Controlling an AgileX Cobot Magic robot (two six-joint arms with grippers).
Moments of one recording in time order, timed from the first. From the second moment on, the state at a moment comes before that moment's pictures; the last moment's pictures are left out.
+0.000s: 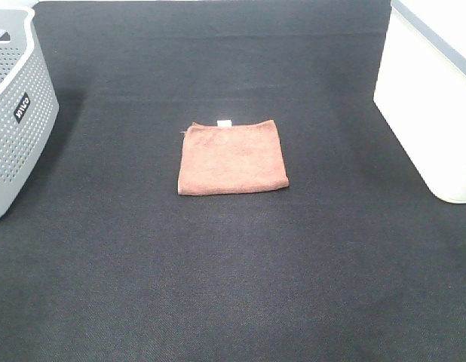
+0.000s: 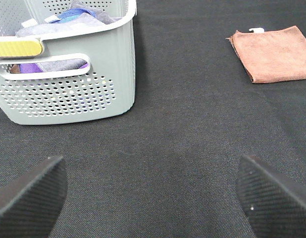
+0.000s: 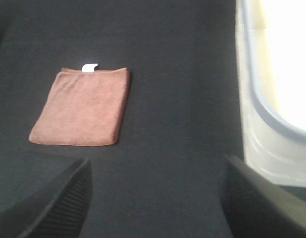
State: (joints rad) left arm -0.01 0.00 -0.50 -0.08 1.06 0.05; right arm 0.01 1.04 -0.89 0.44 0.63 -0.33
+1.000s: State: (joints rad) left arm -0.01 0.00 -0.50 -0.08 1.06 0.05; right arm 0.23 1.93 -1.53 0.50 0.92 -0.28
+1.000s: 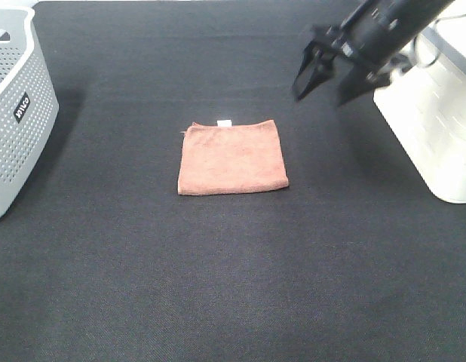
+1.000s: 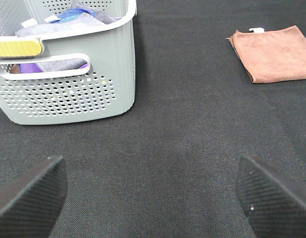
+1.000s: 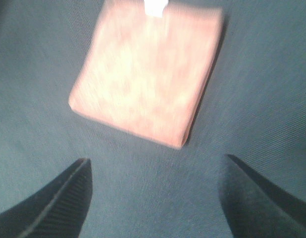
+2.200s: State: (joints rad) left arm -0.01 0.00 -0.50 -0.08 1.06 0.05; right arm 0.23 2.46 -1.88 0.68 0.96 -0.34
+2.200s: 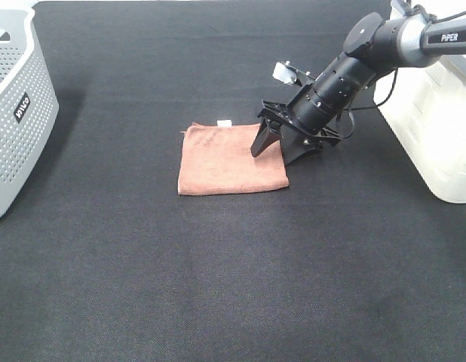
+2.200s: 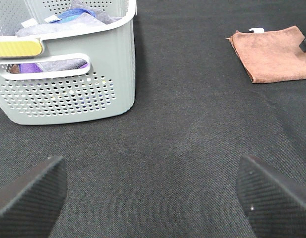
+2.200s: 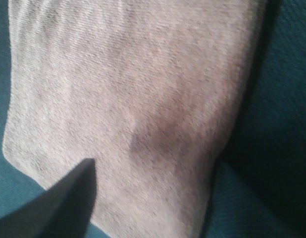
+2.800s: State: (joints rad) left arm -0.01 0.00 -0.50 -0.08 1.06 0.05; right arm 0.23 2.48 -1.88 0.71 0.94 -0.35
